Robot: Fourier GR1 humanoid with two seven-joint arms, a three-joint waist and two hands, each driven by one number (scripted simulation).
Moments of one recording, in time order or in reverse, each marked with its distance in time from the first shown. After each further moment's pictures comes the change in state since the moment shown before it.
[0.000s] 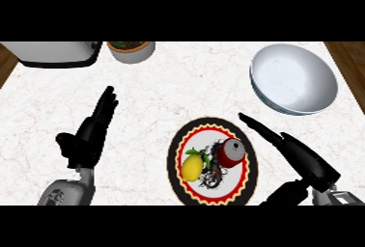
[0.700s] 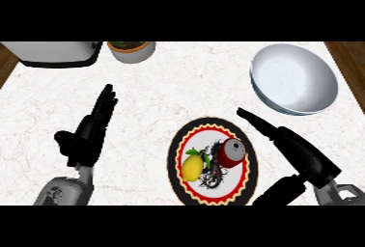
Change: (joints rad) left arm -0.020 0.051 -0.045 0.009 0.057 0.053 -0.009; right arm -0.081 -0.122 0.109 -0.027 0.032 -0.120 0.102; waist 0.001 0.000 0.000
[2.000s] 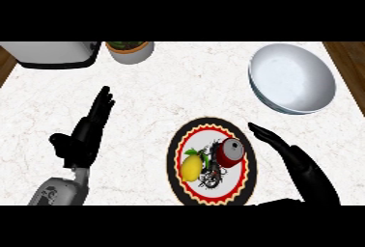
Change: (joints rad) left arm 0.002 0.070 -0.045 0.029 0.086 0.034 -0.053; right arm 0.199 0.063 0.019 -0.010 -0.109 -0.316 -0.649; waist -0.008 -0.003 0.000
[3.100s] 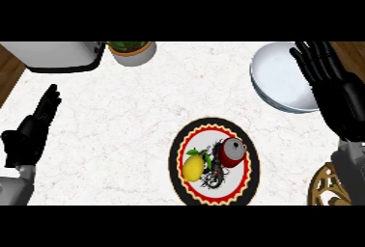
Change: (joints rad) left arm 0.014 0.257 0.126 0.144 0.004 -0.057 -0.110; right arm -0.403 -0.052 -0.260 0.151 -0.320 0.028 0.337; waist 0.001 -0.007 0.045
